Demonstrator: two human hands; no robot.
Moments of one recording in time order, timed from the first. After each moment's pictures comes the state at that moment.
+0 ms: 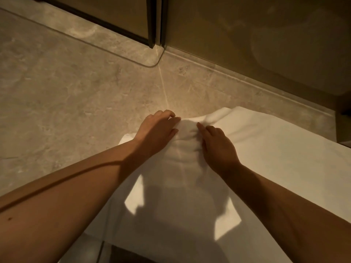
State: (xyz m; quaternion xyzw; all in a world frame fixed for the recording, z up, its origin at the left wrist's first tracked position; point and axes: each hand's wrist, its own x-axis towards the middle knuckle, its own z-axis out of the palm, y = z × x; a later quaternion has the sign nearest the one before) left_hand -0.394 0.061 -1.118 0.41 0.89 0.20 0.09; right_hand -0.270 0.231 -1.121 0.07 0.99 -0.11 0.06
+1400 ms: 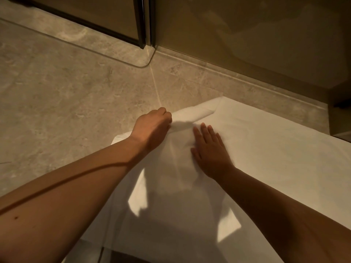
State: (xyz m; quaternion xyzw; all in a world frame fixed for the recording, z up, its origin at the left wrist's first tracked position) left_hand -0.391 0.073 -1.106 0.39 0.91 0.14 0.09; right_hand -0.251 0.230 -1.135 0.11 0.98 -0.12 0.15
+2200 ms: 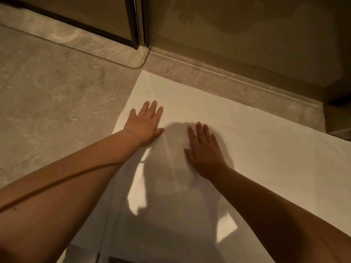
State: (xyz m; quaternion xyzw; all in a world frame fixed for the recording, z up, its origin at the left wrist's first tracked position) left_hand -0.416 0.072 -1.133 0.38 0.89 -0.05 0.22; right_hand -0.254 0.230 -1.147 0.12 0.97 -0.12 0.16
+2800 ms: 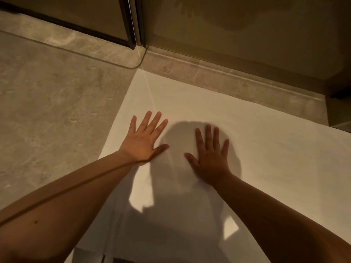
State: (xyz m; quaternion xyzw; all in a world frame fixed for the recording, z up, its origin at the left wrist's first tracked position) left_hand -0.383 0.044 -1.170 0.45 0.89 0.01 0.12; right_hand -0.227 0.230 -1.162 0.19 0.97 -0.09 0.14
